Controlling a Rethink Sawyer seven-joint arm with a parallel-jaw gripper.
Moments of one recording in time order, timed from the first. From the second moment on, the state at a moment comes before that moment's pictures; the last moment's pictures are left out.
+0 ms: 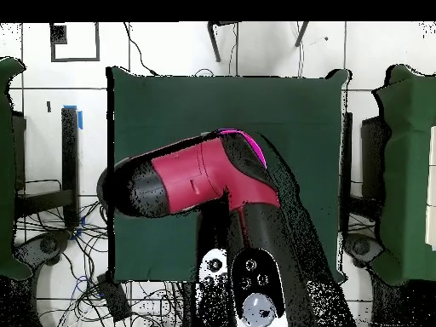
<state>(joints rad) -0.29 -1.06 0.35 1.67 -0.52 0.92 1.98</state>
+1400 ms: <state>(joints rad) -0.24 -1.02 0.23 1.67 -0.52 0.92 1.98</state>
